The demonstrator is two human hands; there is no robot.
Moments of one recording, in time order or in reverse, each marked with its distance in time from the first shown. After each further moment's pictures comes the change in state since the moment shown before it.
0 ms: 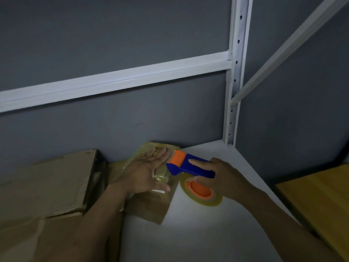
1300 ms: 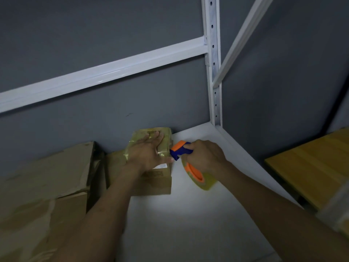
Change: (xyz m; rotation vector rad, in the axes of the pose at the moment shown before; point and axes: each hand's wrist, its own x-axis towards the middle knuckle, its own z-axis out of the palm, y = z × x) left_hand -0.002 0.058 0.001 0.144 0.101 -0.221; right_hand -0.028 -0.033 0.015 -0.179 0.208 0.156
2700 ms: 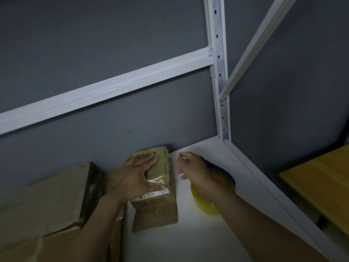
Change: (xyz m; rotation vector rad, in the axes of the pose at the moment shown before) left_hand 0.012 -0.061 0.014 -0.119 0.014 0.028; right_hand 0.072 -0.010 0.045 0.774 -0.055 0.238
